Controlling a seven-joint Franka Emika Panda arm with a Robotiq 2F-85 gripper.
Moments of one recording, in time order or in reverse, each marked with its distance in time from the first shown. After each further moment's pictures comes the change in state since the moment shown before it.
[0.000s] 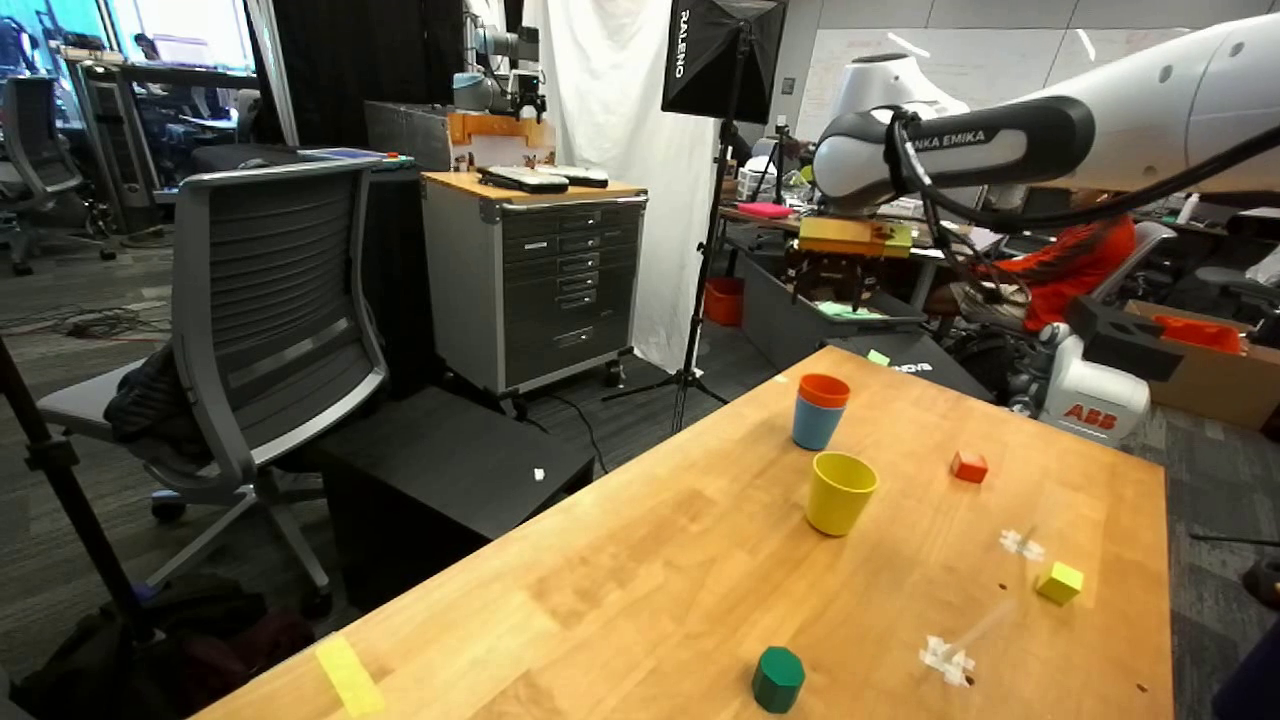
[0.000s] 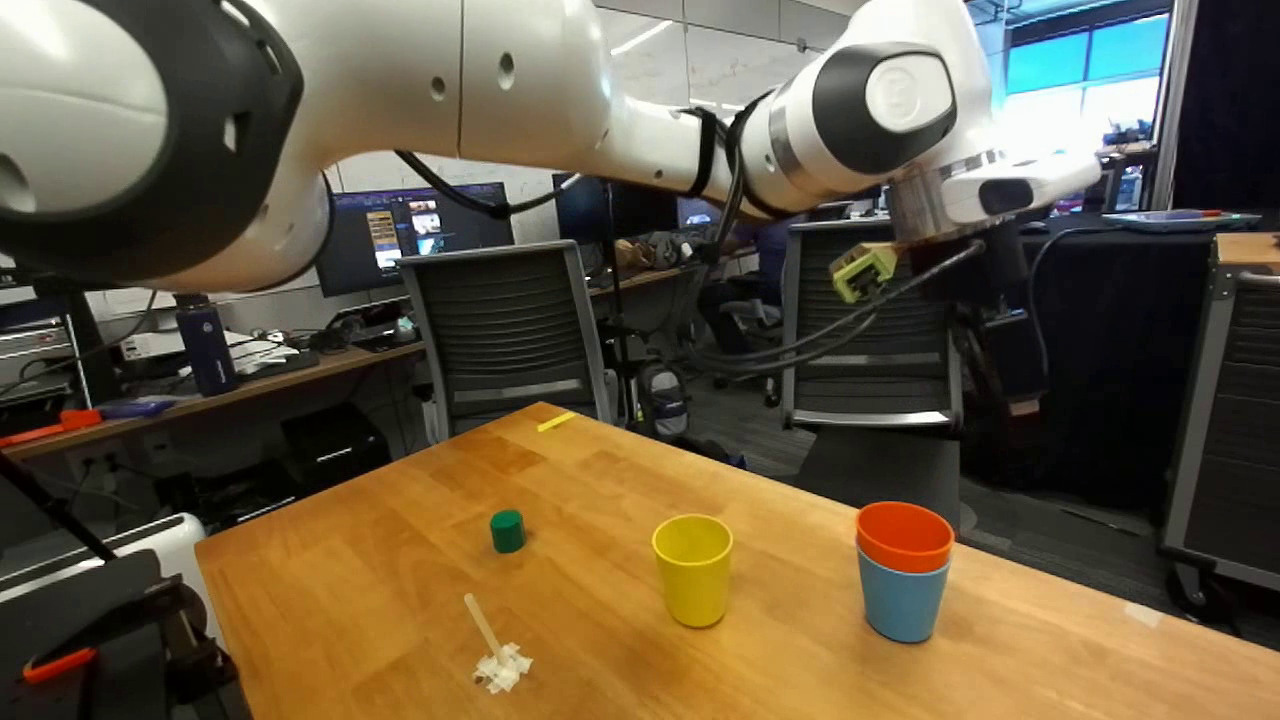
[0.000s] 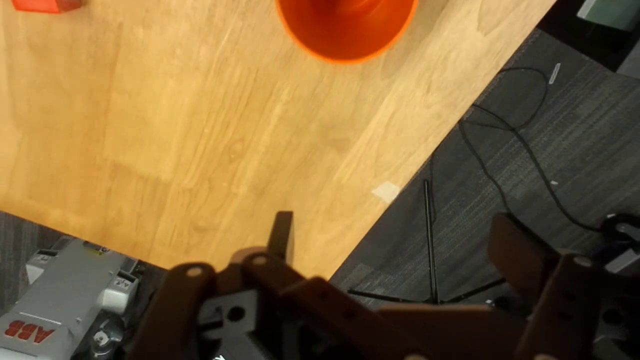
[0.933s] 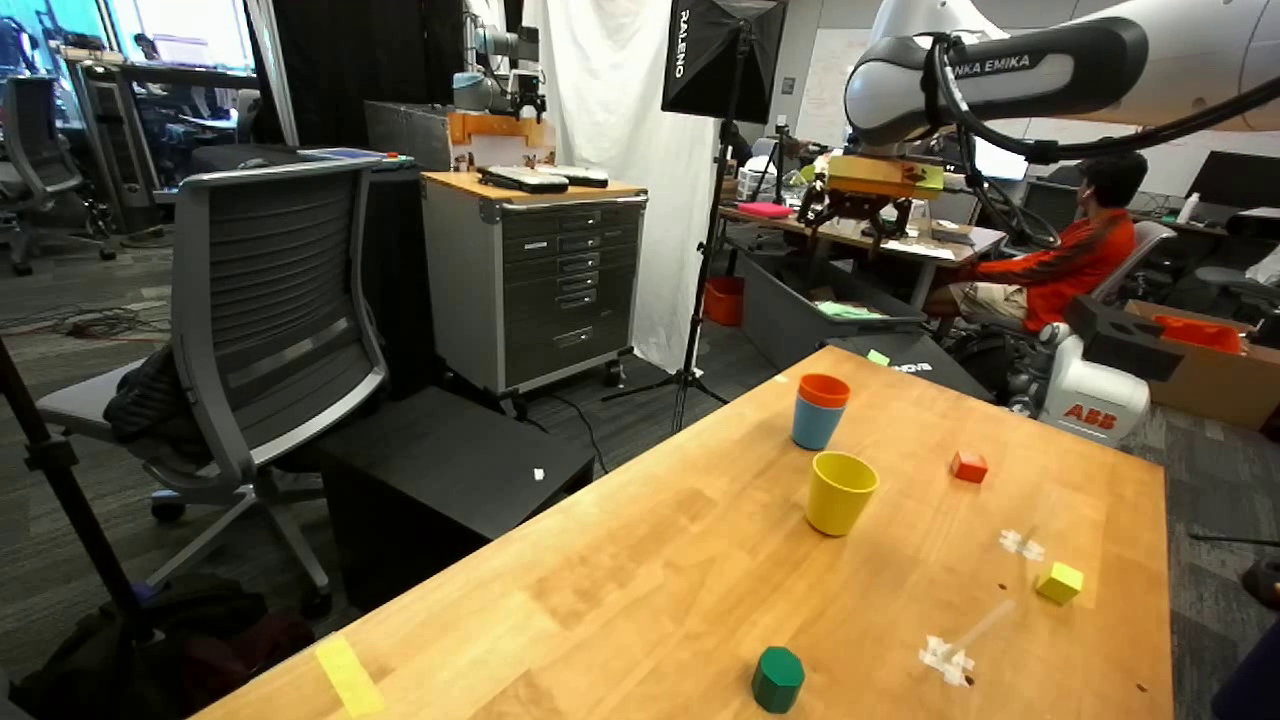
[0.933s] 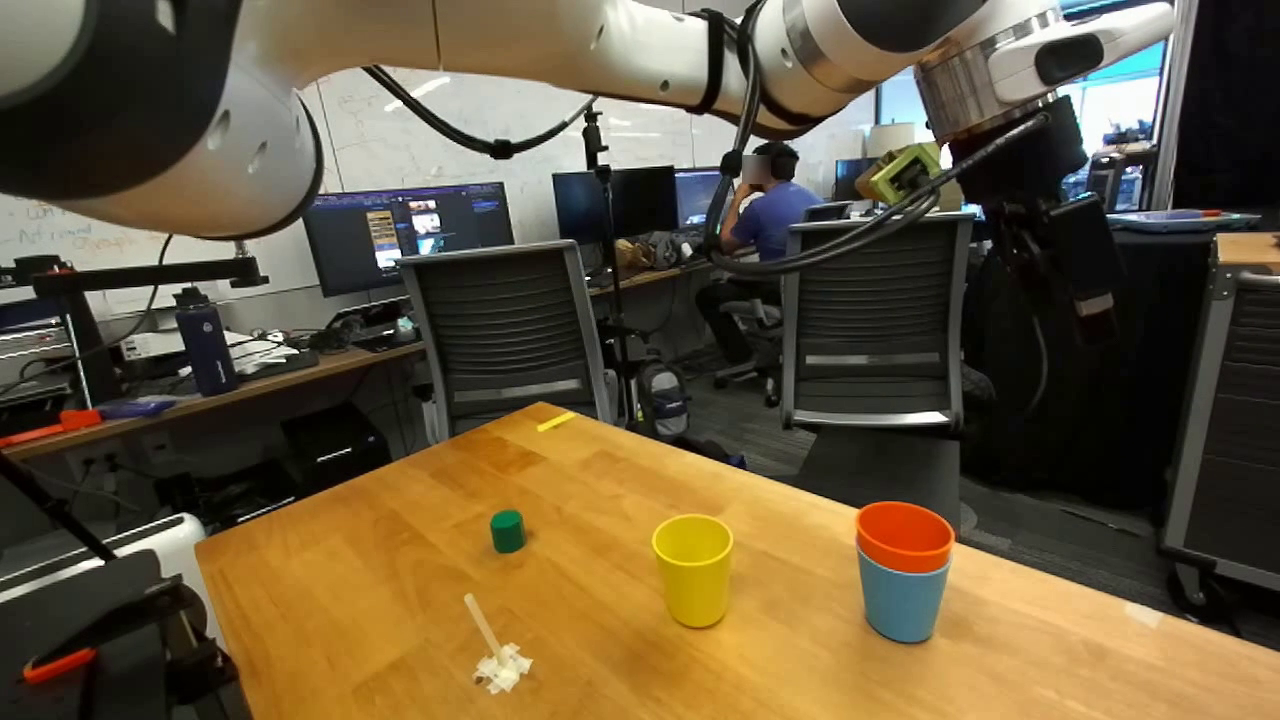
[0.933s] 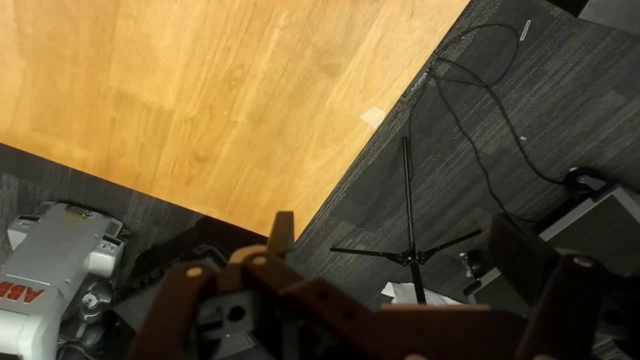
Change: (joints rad) arm -0.030 -0.088 0.003 0.002 0.011 0.011 -0.057
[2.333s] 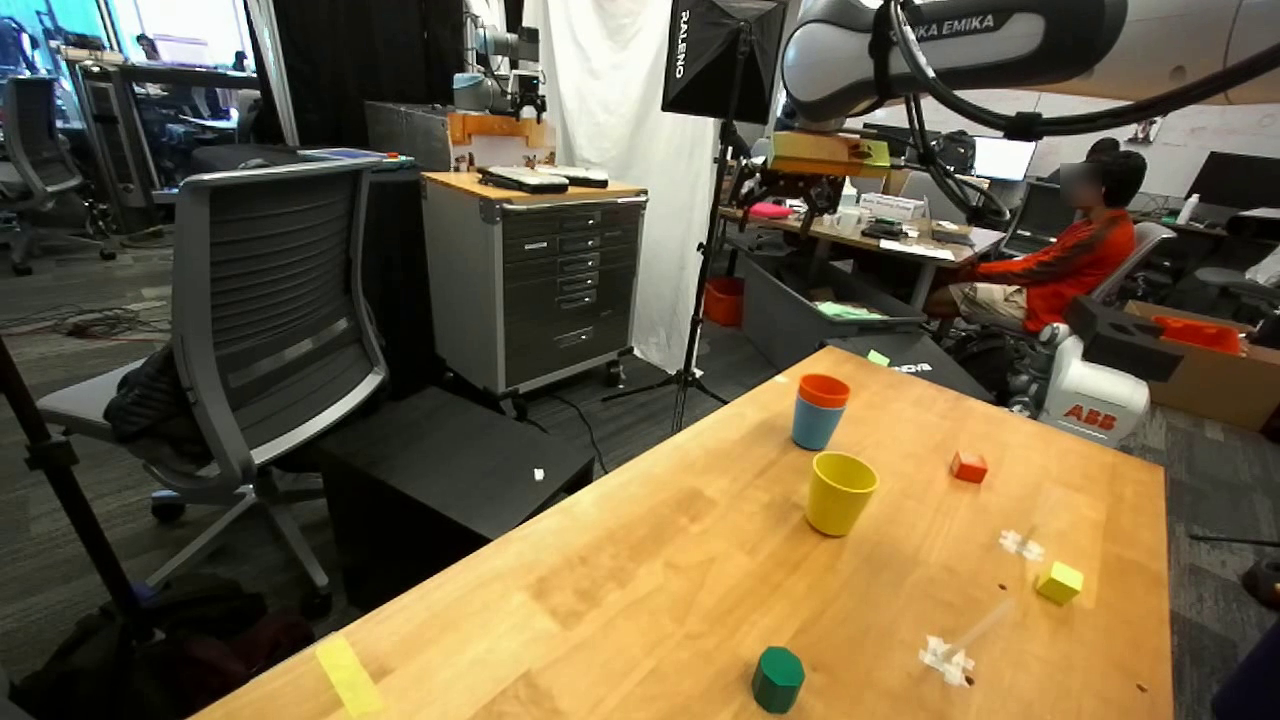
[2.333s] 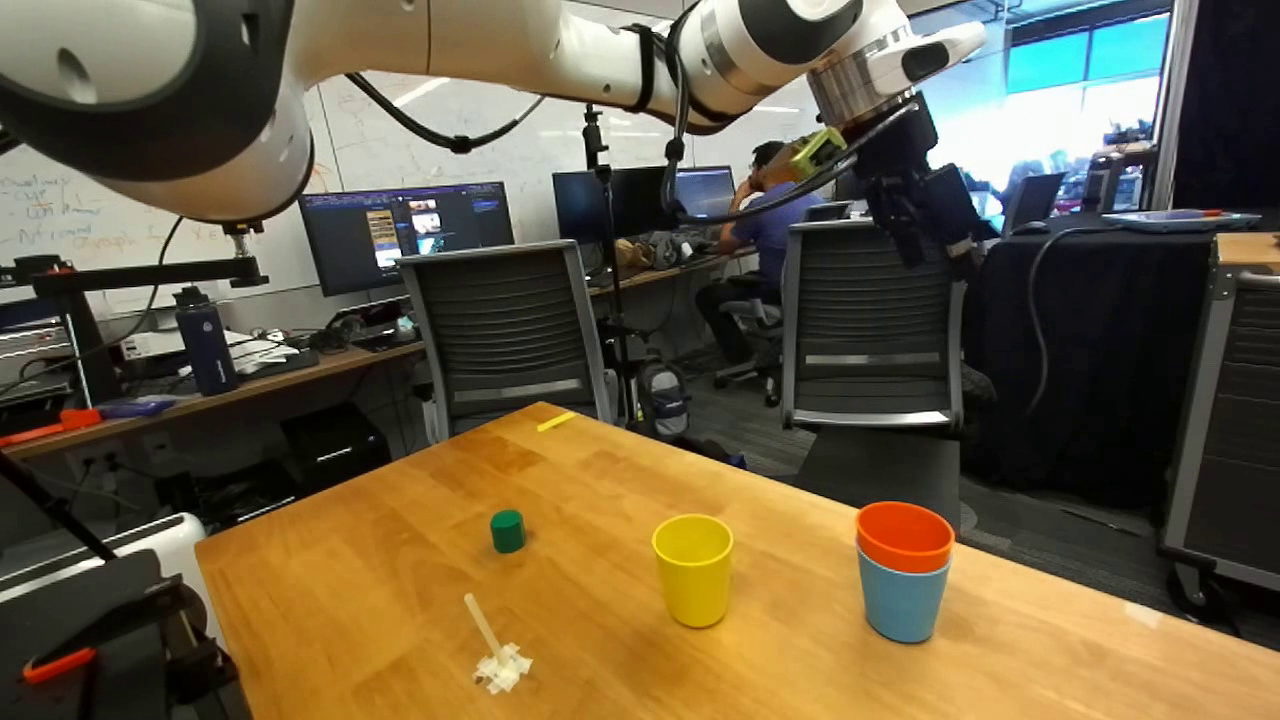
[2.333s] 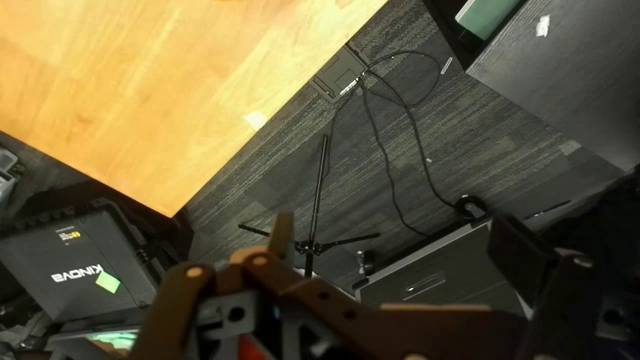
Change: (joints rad) arm 0.142 -0.027 0.009 -0.003 -0.007 0.040 -0.128
